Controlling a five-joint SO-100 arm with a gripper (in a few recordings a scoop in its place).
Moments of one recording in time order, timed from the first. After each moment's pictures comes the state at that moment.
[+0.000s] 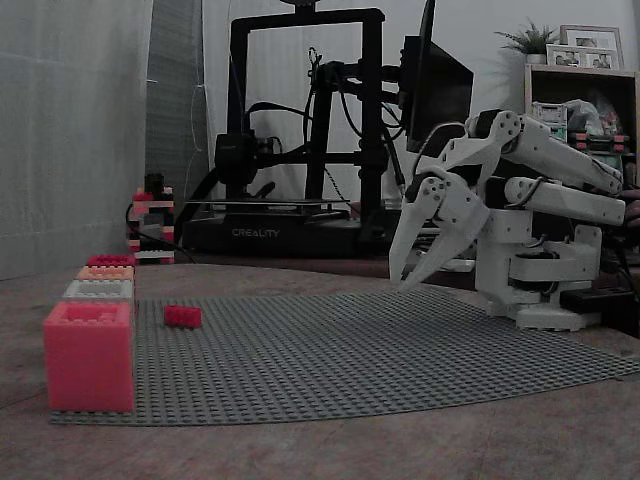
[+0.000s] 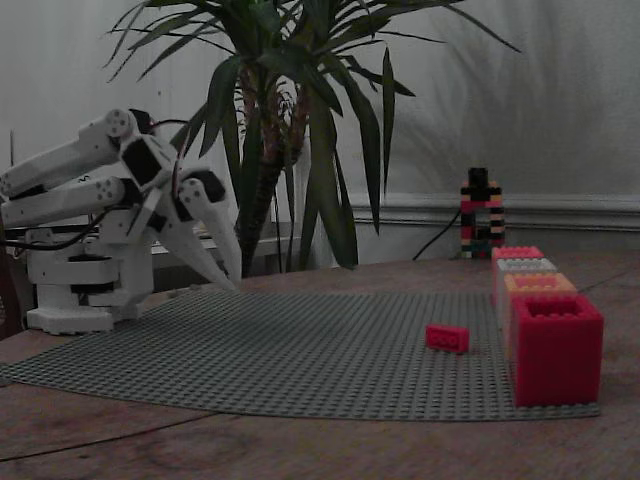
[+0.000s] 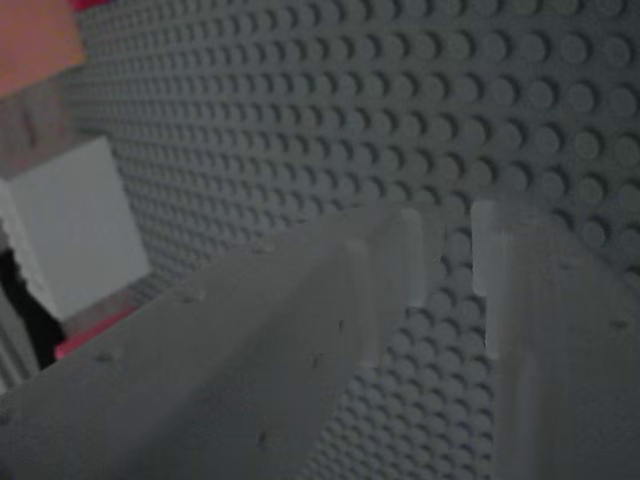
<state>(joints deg) -5.4 183.9 164.4 79.1 -0.9</state>
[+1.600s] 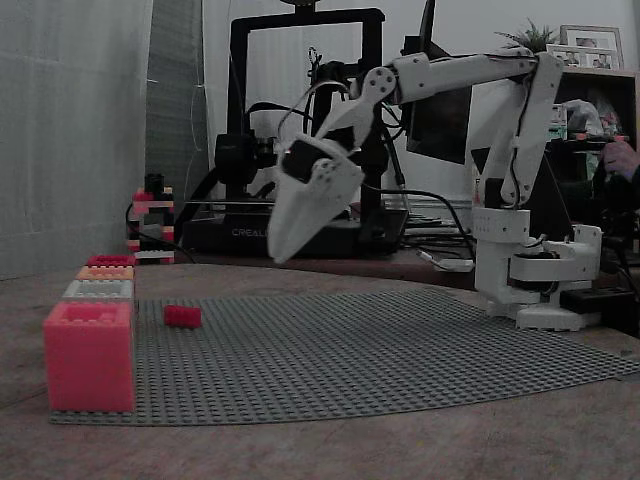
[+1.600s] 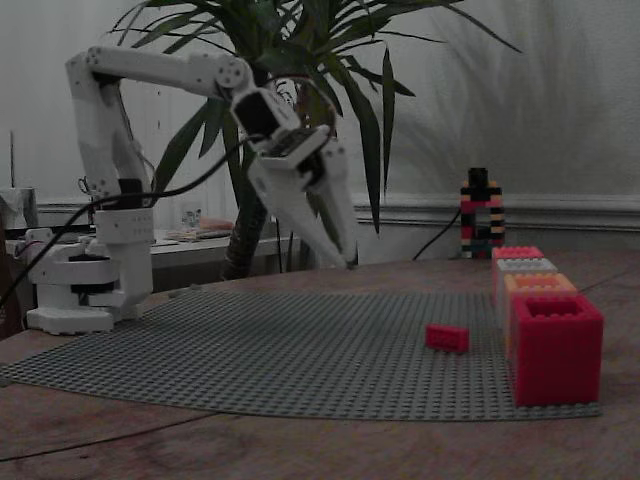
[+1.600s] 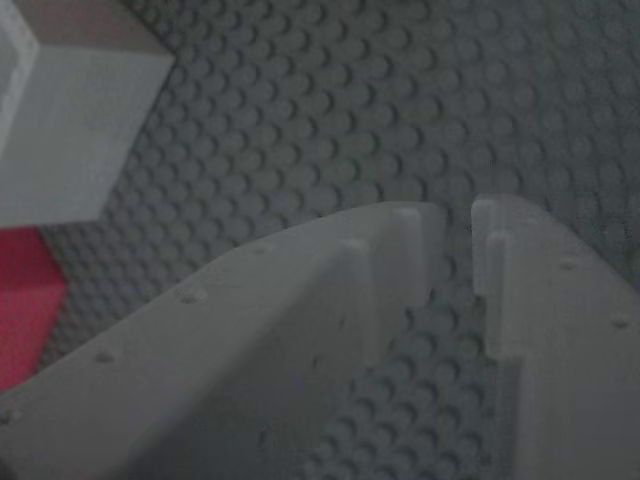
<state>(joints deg) -0.4 102.2 115.5 50.4 -51.2</state>
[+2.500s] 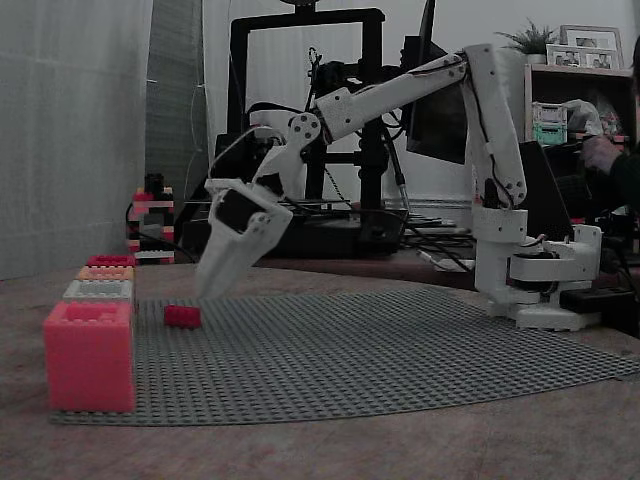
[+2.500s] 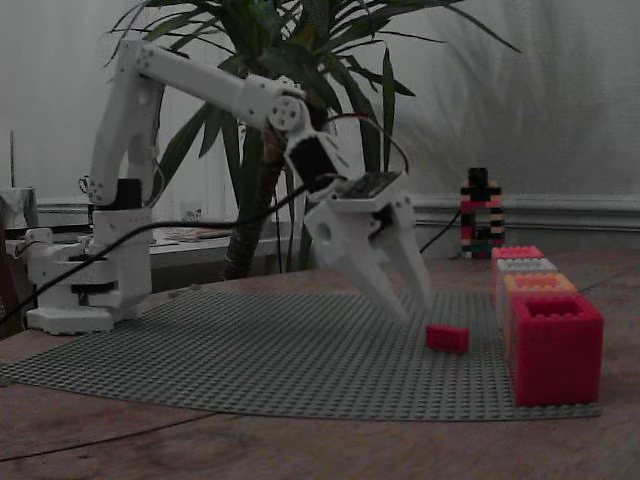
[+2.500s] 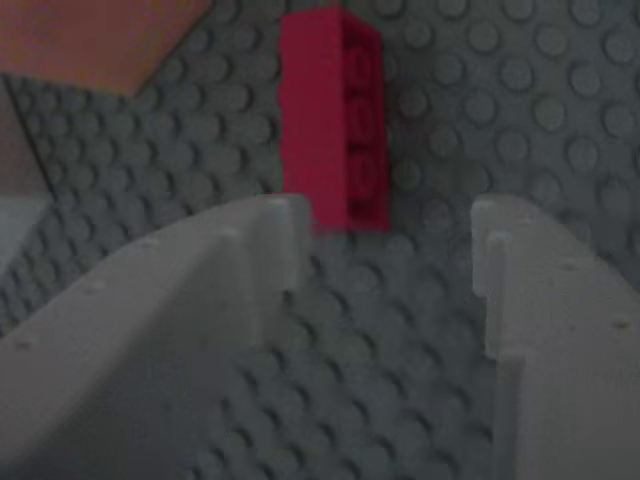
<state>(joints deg) 4.7 73.3 95.8 40.4 -66.0</state>
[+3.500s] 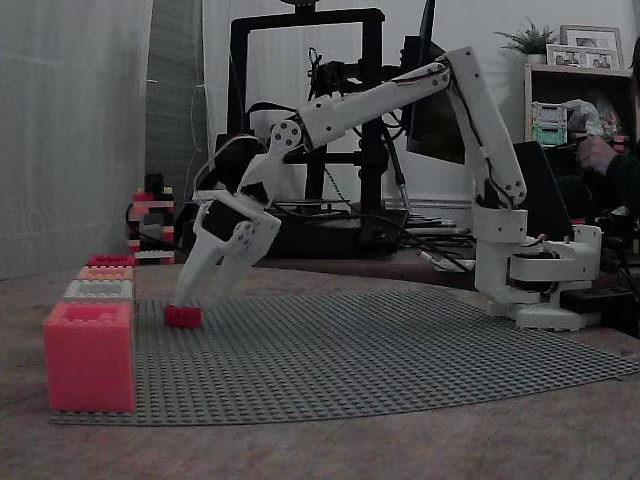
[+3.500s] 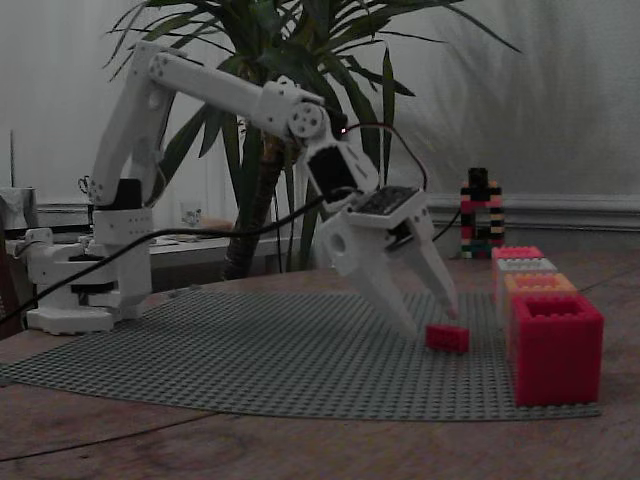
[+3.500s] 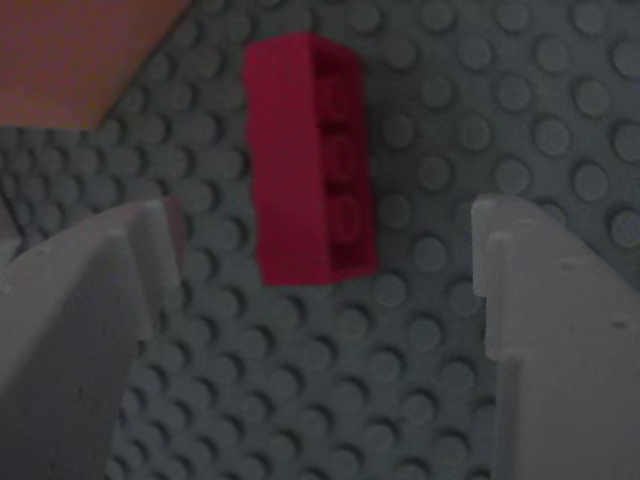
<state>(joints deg) 4.8 65.7 86.5 45.9 -63.6</state>
